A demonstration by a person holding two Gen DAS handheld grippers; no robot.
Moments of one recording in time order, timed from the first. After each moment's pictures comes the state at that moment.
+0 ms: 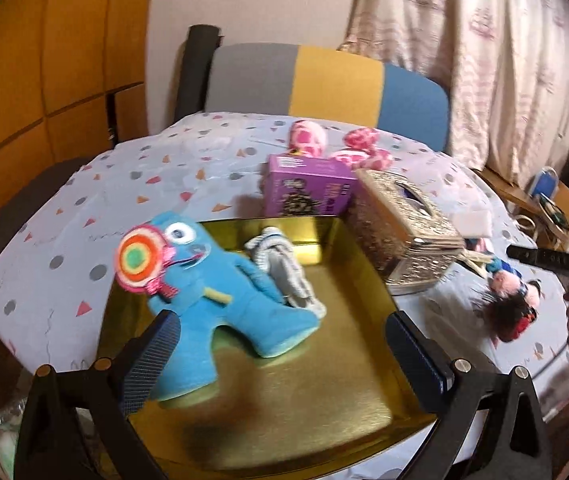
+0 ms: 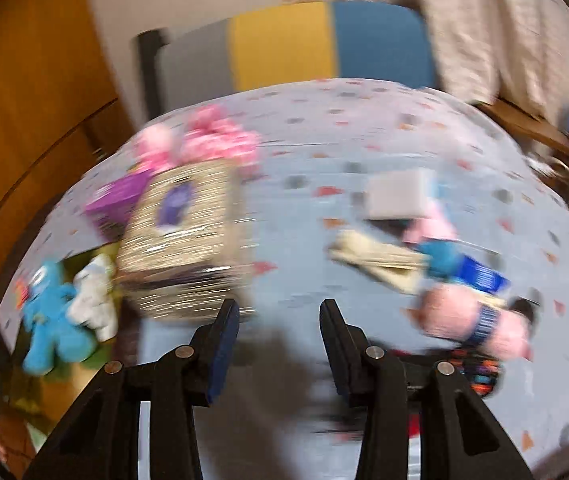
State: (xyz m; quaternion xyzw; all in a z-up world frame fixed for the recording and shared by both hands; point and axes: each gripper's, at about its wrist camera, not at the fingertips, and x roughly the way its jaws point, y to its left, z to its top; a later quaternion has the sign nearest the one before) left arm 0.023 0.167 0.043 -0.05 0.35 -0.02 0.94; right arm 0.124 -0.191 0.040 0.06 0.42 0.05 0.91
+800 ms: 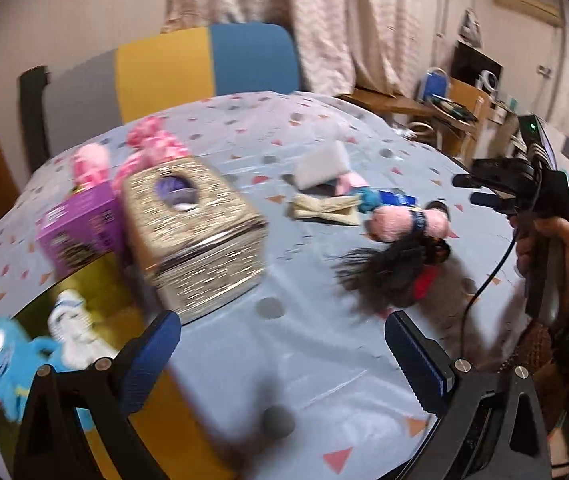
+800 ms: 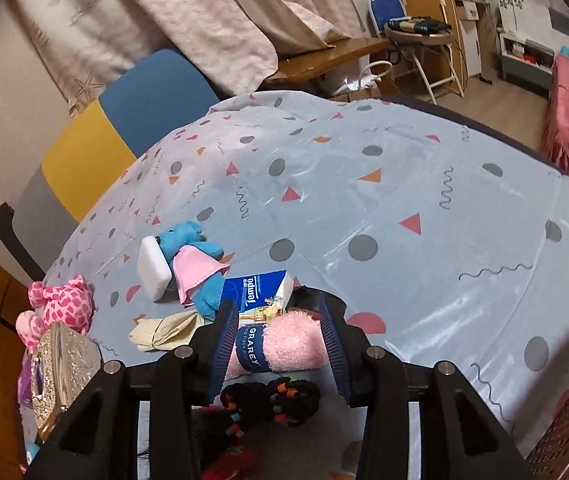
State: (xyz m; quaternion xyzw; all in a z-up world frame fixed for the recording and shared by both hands) left arm 0.062 -0.030 0.046 0.08 0.38 -0.23 0.89; right arm 0.089 -0.390 0.012 0.31 0.35 -0.18 0.87
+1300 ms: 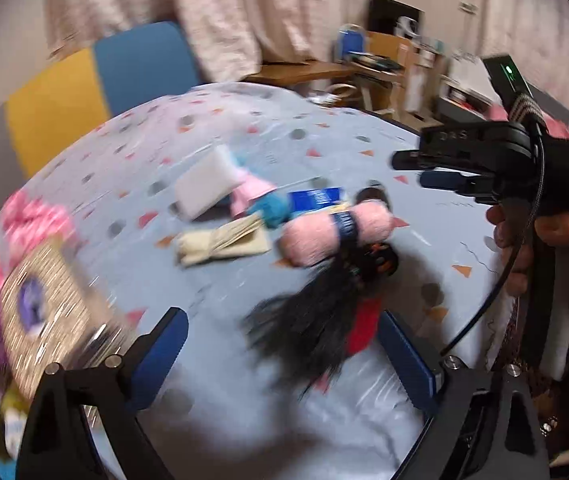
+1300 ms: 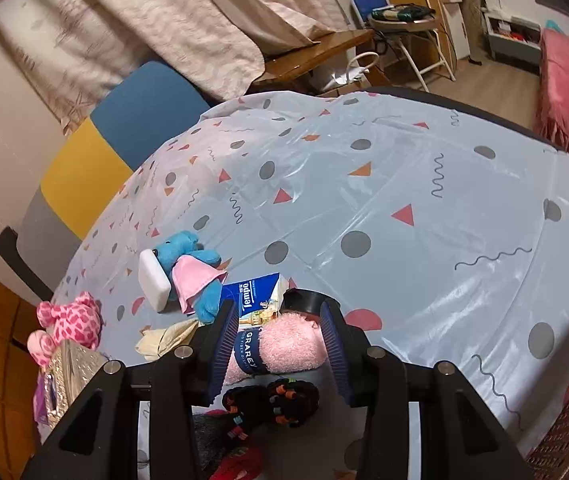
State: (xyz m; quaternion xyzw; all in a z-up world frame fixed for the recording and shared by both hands) left arm 0.105 -0.156 0.035 0.18 0.38 -0.36 0.83; right arm 0.083 -0.403 0.007 0.35 0.33 -0.18 0.86
